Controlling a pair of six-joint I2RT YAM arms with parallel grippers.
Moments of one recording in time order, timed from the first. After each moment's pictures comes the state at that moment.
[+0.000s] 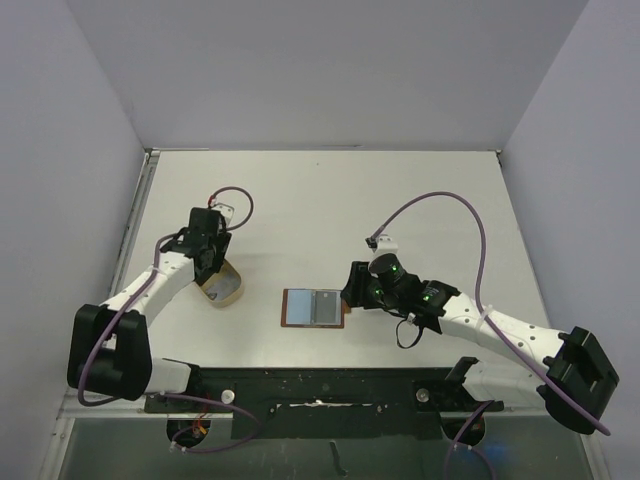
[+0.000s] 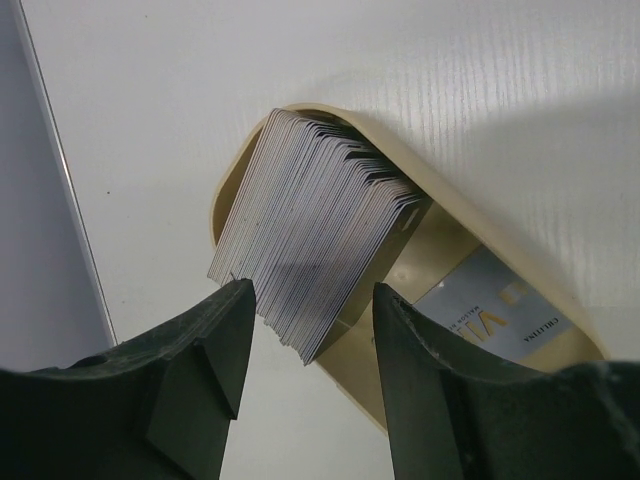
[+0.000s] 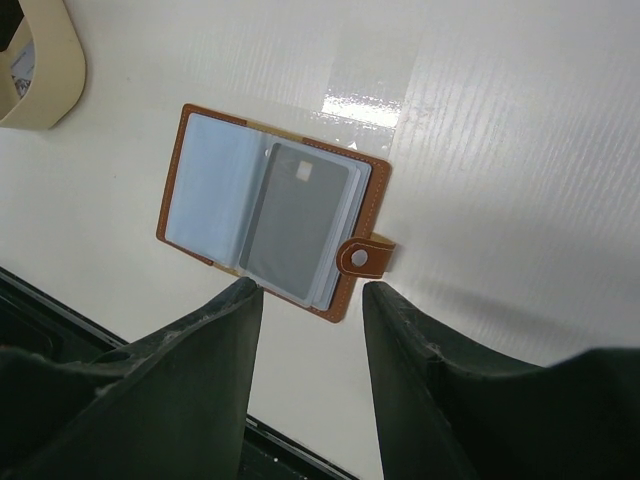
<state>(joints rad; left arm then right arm) -0.21 1.34 0.82 -0.40 -0.35 0.17 0.83 1.12 0.66 -0.26 0.11 0.67</state>
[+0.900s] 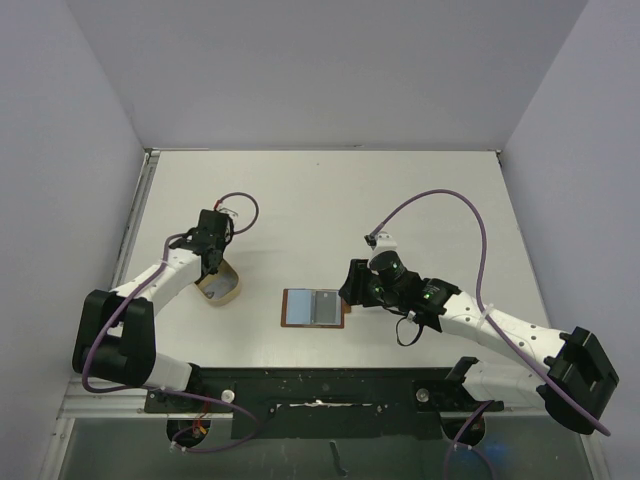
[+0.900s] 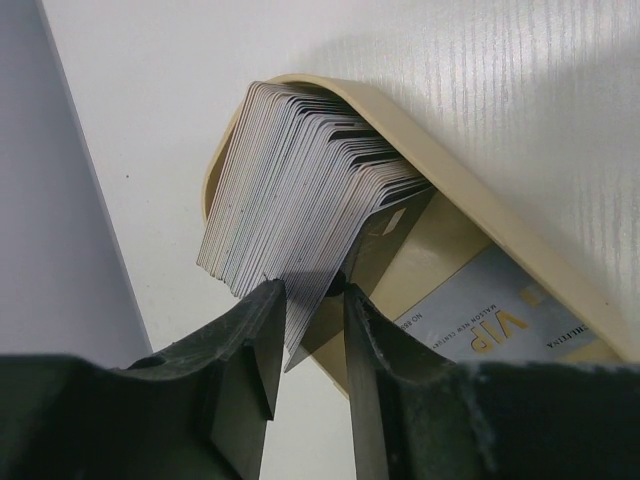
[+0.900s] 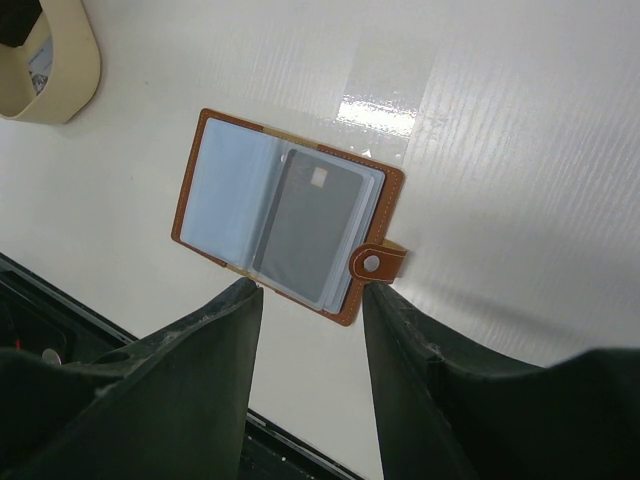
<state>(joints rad) -0.24 1.43 0.82 -0.39 -0.47 0.20 0.82 1.12 0.68 -0.26 0.09 0.66</state>
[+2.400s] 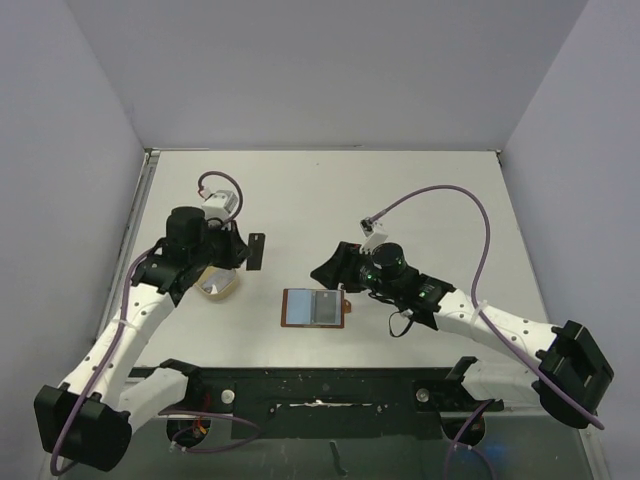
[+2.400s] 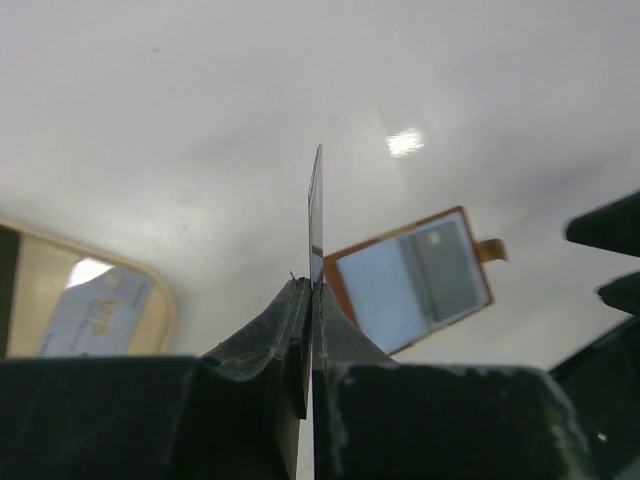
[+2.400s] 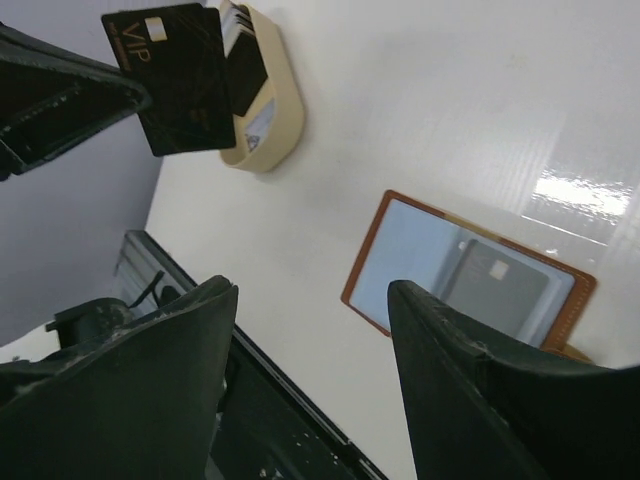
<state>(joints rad) -0.29 1.05 0.89 -0.51 0.19 -0.19 0.82 1.17 0.68 0.04 -0.05 0.80</state>
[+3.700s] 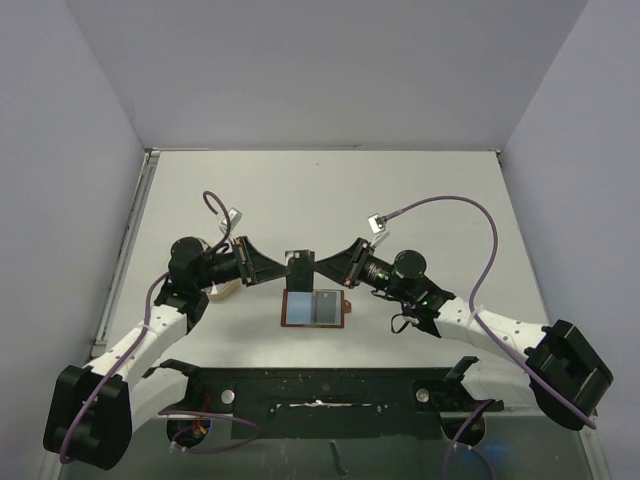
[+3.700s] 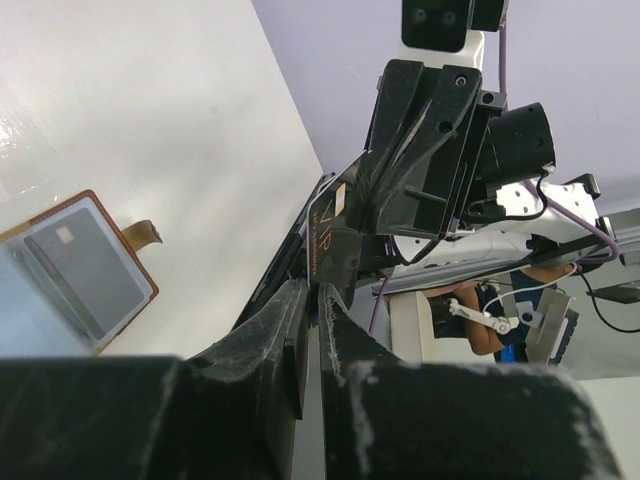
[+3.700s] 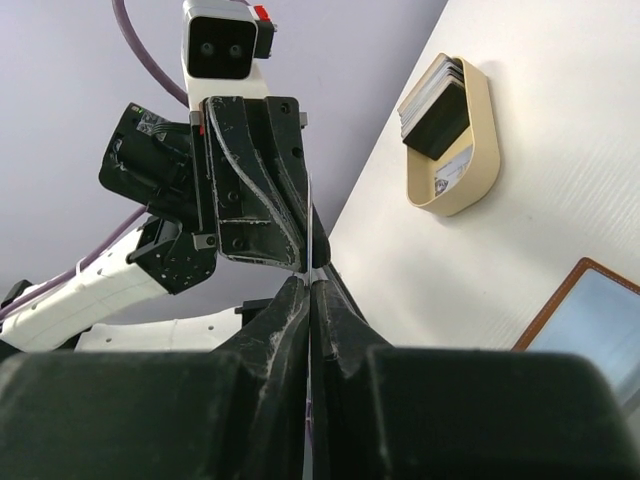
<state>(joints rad) -0.29 1.02 0.44 0.50 0.91 -1.09 0.75 1.17 0.52 0.66 -0.31 1.06</state>
